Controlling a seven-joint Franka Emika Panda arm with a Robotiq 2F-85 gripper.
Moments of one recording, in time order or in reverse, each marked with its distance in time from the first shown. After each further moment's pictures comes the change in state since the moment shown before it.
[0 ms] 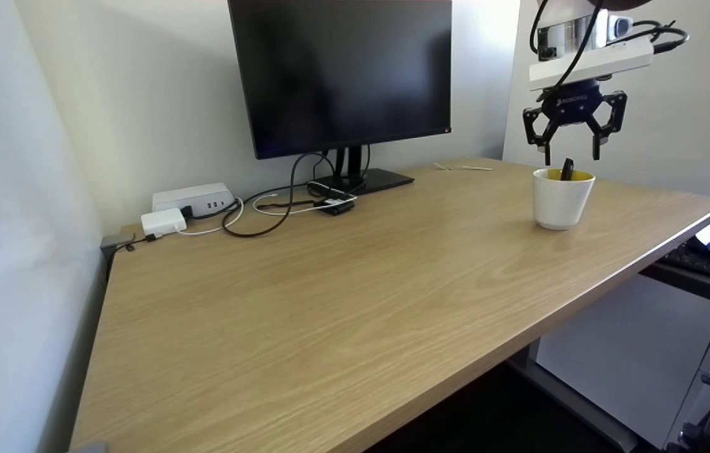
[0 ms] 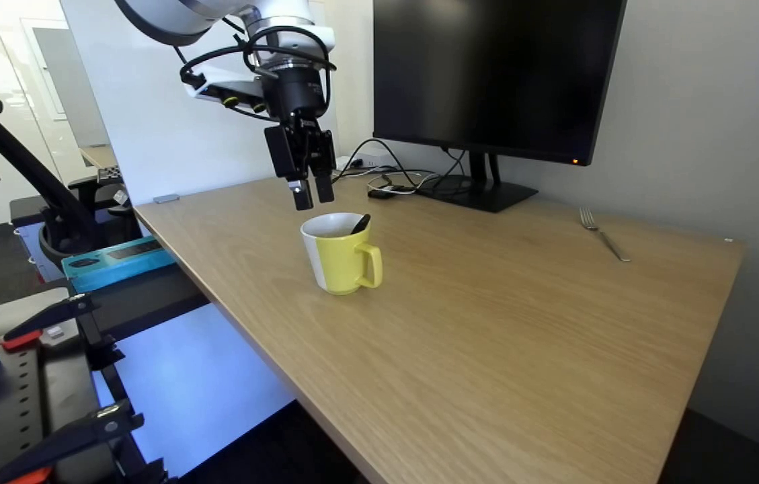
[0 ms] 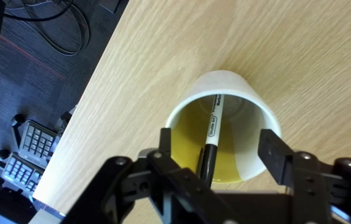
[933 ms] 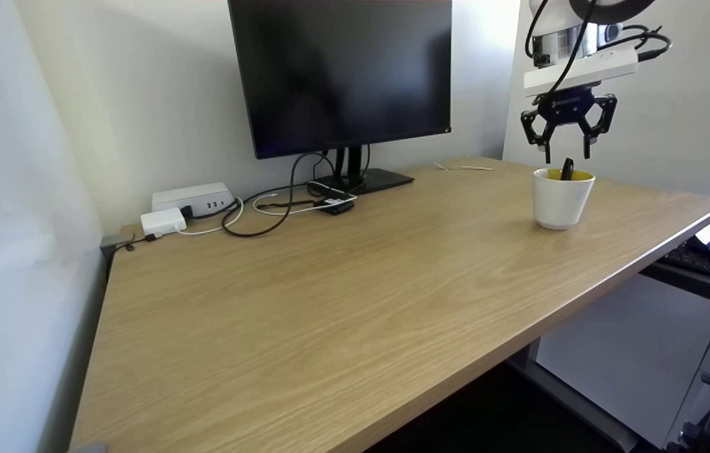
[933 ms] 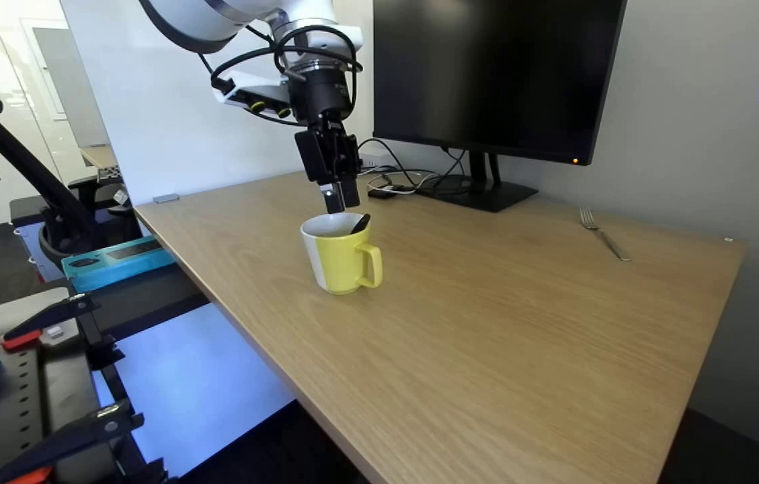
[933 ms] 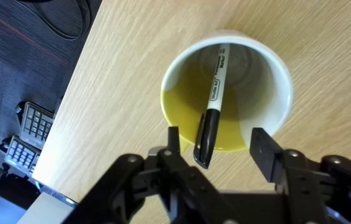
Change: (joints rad) arm 0.011 0.071 -0.053 0.080 -0.052 0.002 0.011
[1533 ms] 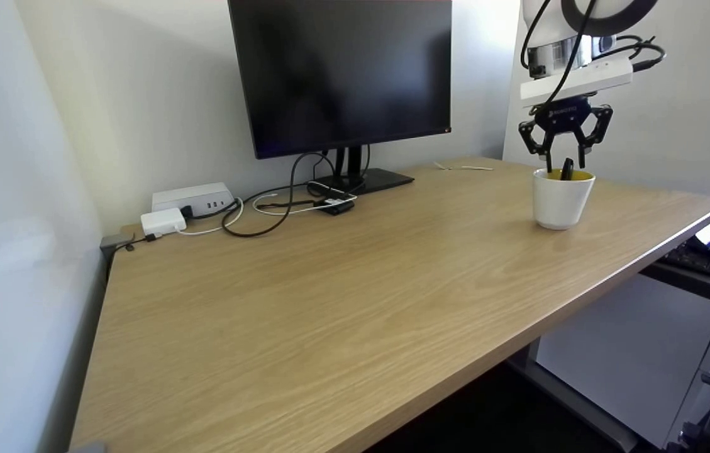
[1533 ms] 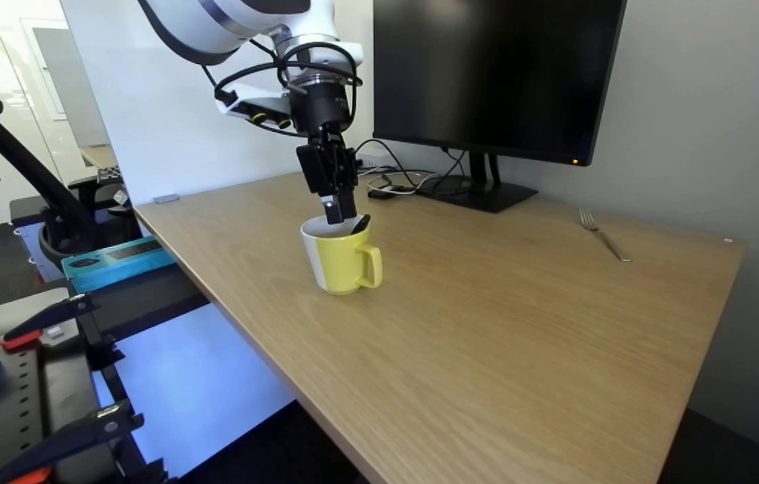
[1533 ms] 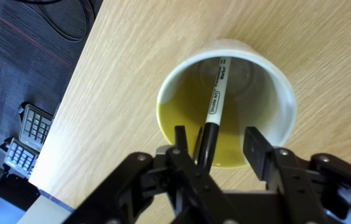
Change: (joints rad) arm 0.010 0.039 0.000 0.011 0.000 0.000 0.000
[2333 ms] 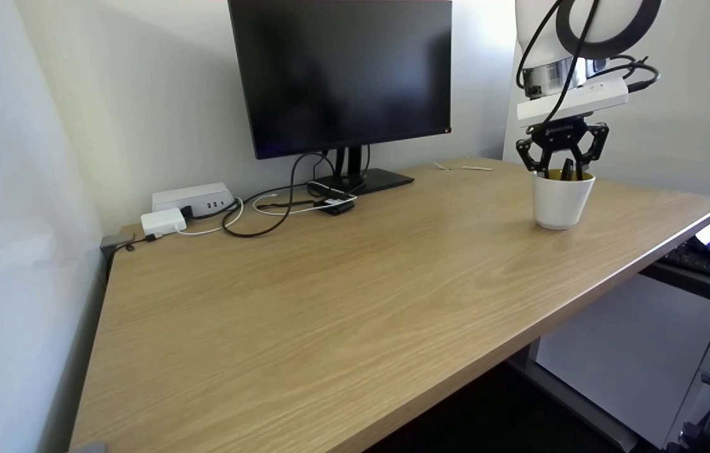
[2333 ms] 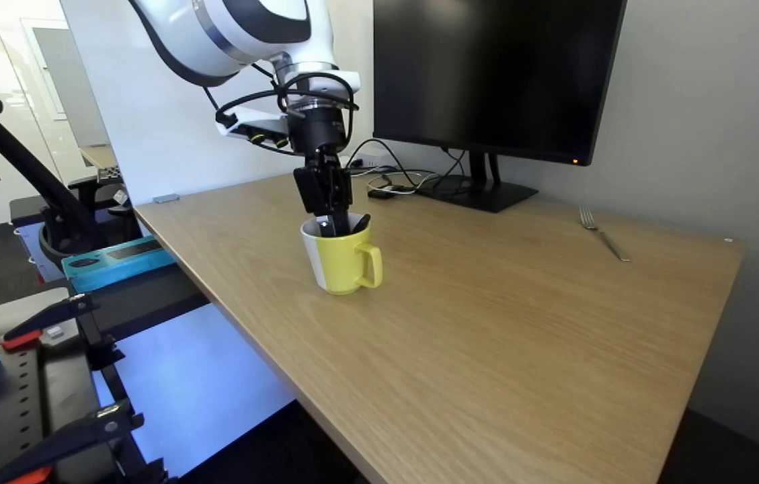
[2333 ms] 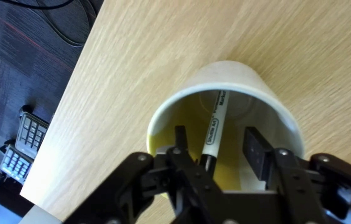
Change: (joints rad) arm 0.019 0.061 -0.004 0.001 -0.001 0.029 0.011
